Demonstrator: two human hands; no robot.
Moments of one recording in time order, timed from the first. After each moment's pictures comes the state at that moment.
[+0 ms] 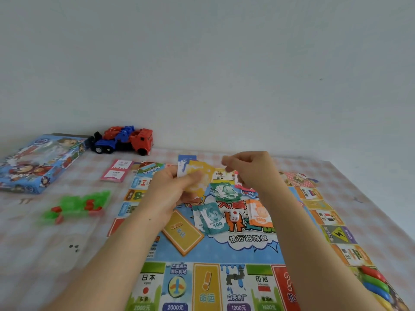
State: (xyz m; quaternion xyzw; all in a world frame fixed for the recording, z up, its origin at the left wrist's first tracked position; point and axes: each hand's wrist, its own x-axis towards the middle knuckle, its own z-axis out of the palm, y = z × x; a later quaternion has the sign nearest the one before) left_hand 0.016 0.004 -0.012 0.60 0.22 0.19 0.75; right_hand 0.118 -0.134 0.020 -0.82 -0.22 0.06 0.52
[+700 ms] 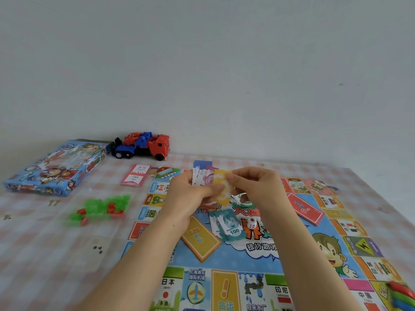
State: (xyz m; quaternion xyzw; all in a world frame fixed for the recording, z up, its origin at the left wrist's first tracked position) left_hand 0.016 0.003 -0.016 0.62 0.21 0.21 0.72; right_hand 0.091 -0.123 0.005 -0.74 -0.20 0.11 0.63
